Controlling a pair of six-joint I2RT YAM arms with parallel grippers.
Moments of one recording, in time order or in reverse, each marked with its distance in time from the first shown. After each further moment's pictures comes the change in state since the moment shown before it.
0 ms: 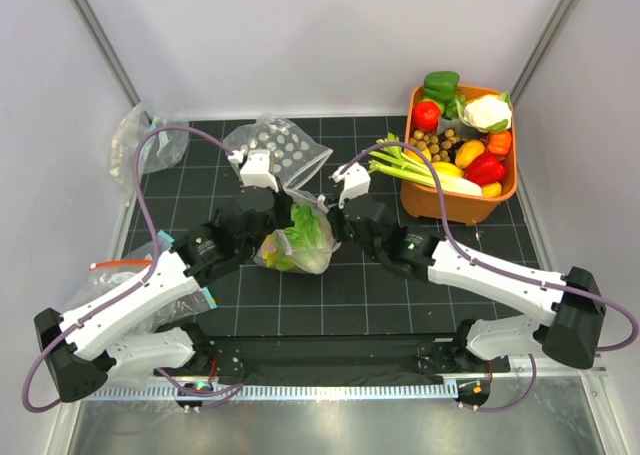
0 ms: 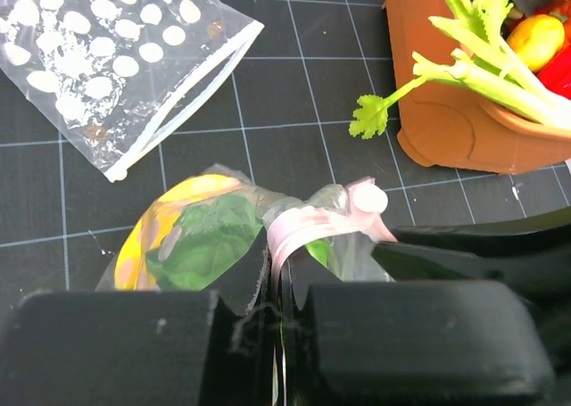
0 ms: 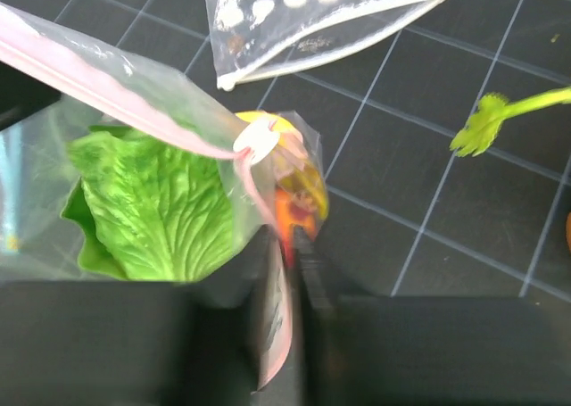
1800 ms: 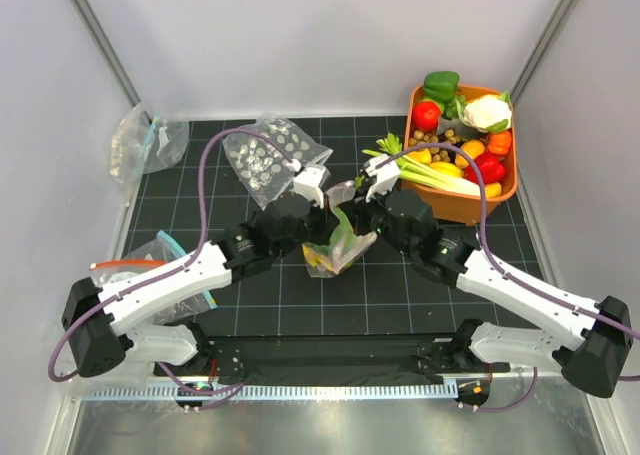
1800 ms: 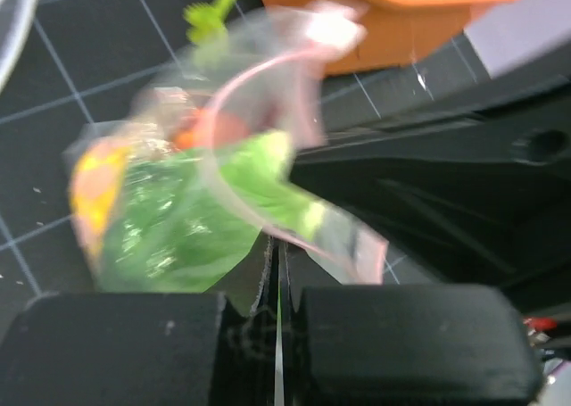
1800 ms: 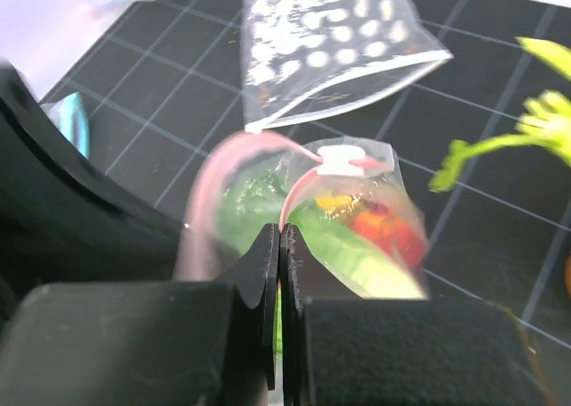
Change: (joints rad) left arm -0.055 0.158 -0.025 0.176 0.307 0.044; right arm -0.127 -0.189 -0.114 0.116 -0.194 -0.047
